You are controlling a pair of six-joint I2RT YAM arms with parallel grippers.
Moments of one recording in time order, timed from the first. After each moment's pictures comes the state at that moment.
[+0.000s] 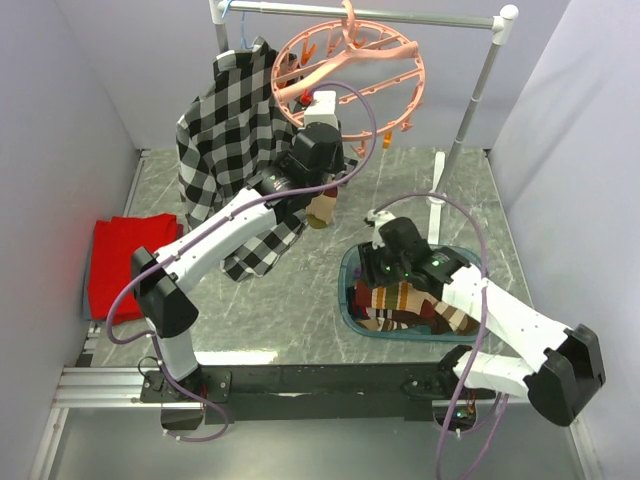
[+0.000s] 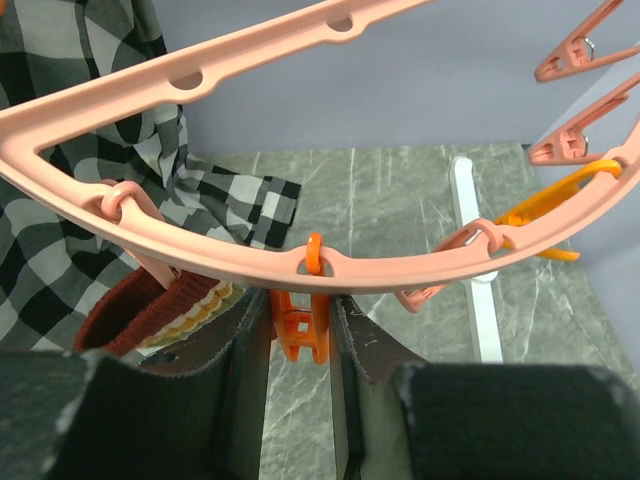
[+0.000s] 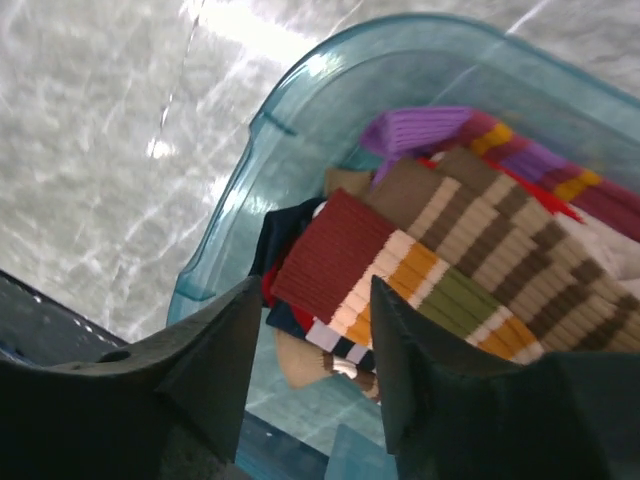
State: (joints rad) left arm -0.82 1.79 1.86 -0.30 -0.56 -0.36; right arm 0.63 1.11 0.86 -0.59 -0.01 0.27
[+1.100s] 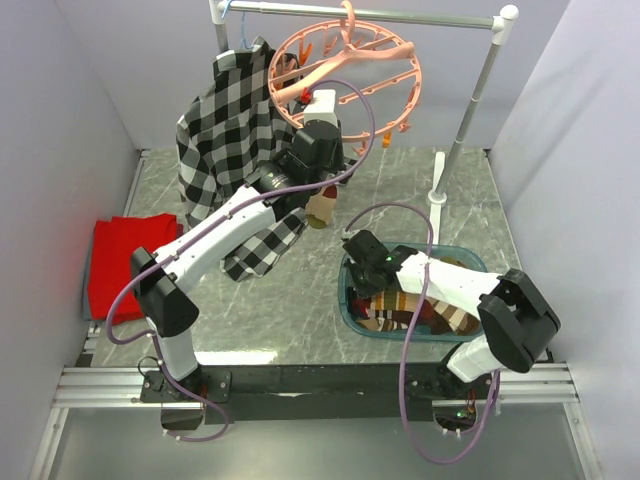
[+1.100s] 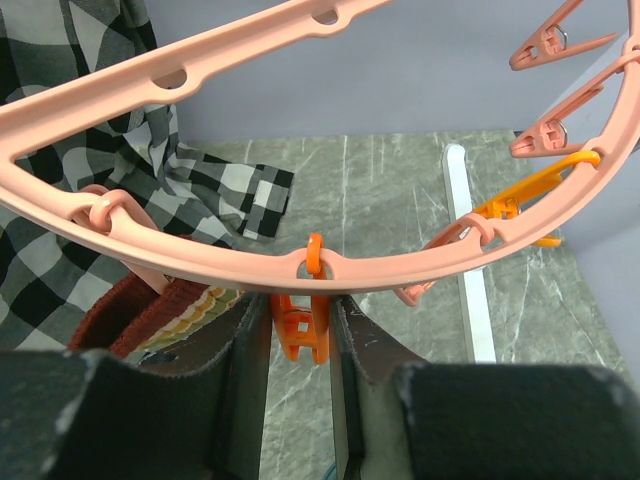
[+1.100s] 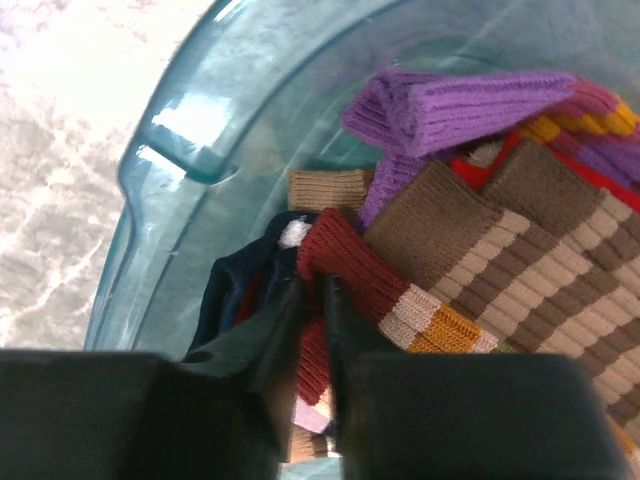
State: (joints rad) left arm -0.82 1.79 1.89 -0.37 -0.52 -0.39; right arm 0.74 1.46 0.85 -0.51 0.12 0.32
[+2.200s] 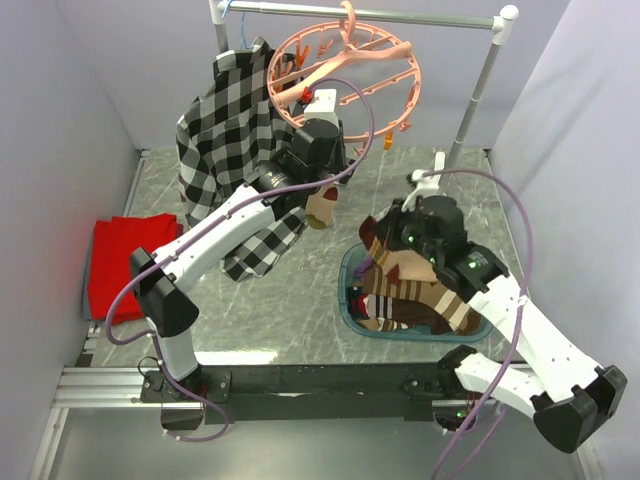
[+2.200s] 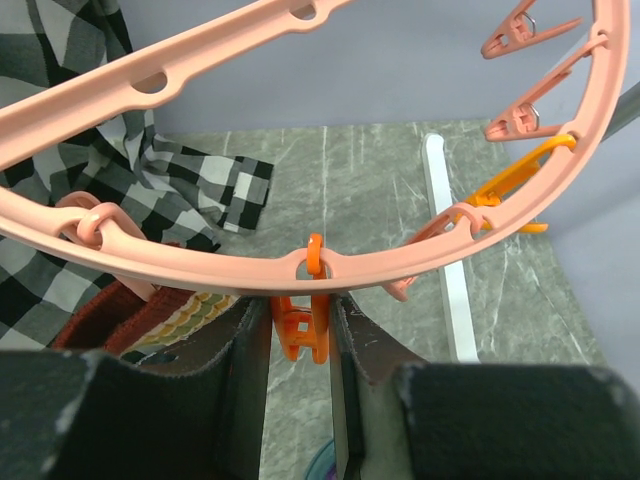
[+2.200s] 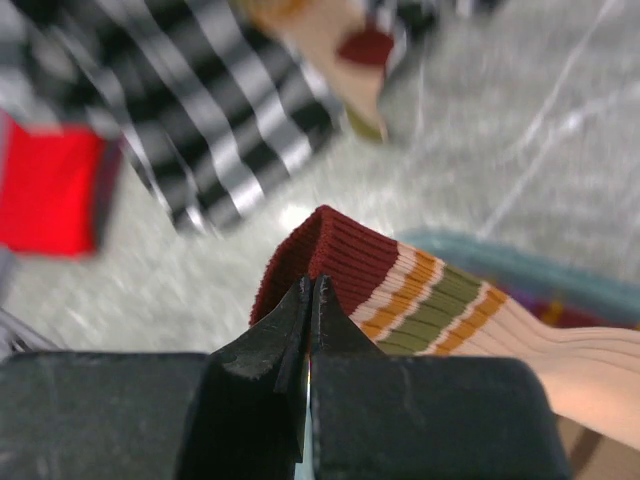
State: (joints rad) left arm -0.82 1.79 1.91 -0.39 -0.47 -0.41; right arm 0.55 0.98 0.98 -0.44 0.01 0.44
